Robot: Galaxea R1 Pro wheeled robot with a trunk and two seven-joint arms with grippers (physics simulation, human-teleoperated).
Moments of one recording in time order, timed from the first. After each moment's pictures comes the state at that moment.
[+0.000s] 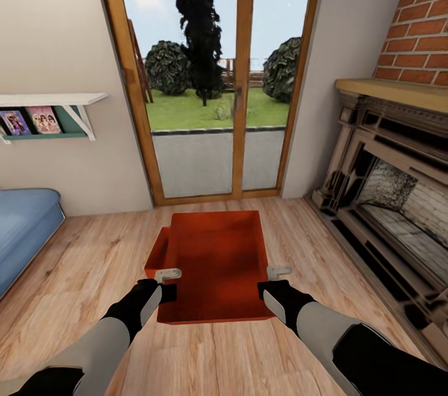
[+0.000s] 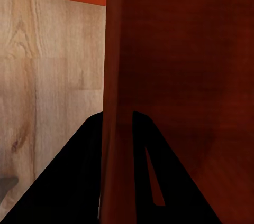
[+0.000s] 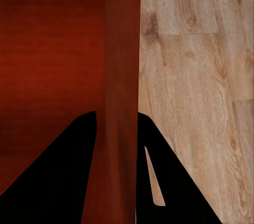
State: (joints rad) left arm -0.76 -0.06 -0.01 -0.40 0.13 0.47 0.13; right arm -0.90 0.14 0.64 -0.11 -0.58 0.23 -0.31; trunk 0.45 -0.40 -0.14
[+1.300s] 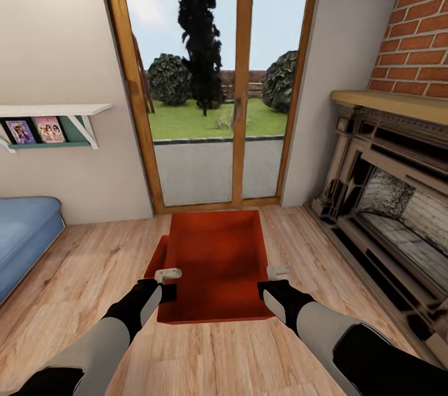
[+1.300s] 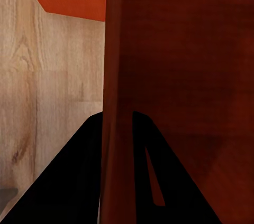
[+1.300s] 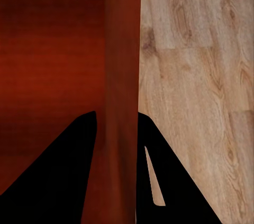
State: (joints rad) left arm -0.76 -0.06 -0.01 -0.40 0.13 0.47 0.13; right arm -0.90 0.14 0.64 -0.11 -0.58 0.23 -0.31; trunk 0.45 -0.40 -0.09
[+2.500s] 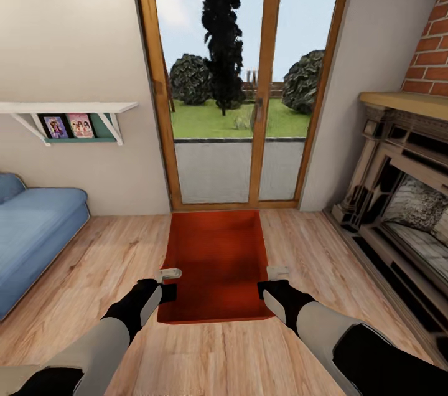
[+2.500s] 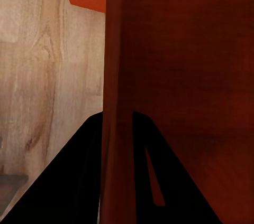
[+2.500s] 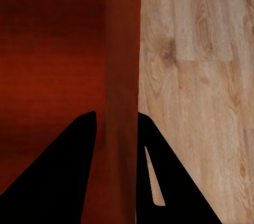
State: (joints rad) left arm -0.76 -0.06 -0.01 -0.40 0.13 0.47 0.13; right arm -0.90 0.14 0.64 -0.11 -0.58 0.23 -0.31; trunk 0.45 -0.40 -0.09
